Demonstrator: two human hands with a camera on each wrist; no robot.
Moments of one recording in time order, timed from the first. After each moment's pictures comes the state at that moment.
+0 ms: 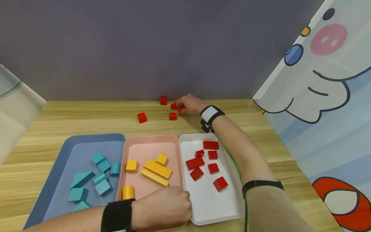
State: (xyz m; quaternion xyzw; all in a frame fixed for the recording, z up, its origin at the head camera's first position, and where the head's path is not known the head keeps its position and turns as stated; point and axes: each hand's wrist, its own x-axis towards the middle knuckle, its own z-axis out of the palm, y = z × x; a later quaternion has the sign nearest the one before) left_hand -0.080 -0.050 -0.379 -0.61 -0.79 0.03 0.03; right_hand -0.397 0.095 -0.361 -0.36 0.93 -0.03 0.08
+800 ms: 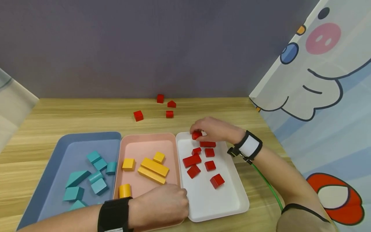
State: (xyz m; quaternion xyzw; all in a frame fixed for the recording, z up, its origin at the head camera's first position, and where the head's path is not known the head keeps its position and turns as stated) left_hand -0.075 -0.045 -0.382 -0.61 -0.79 0.04 0.04; right_hand -0.261 0.173 -0.338 -0.45 0.89 -0.04 0.12
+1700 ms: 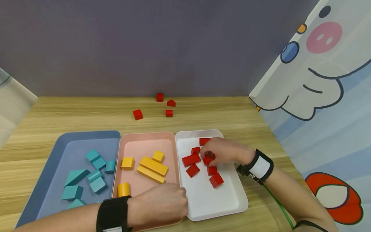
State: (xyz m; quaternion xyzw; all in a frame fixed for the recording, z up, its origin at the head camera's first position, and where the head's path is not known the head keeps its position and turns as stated) left_hand -0.077 -0.046 -0.382 -0.61 -0.79 0.03 0.03; right_hand -0.210 0.205 -0.368 -0.40 0.89 -0.04 0.22
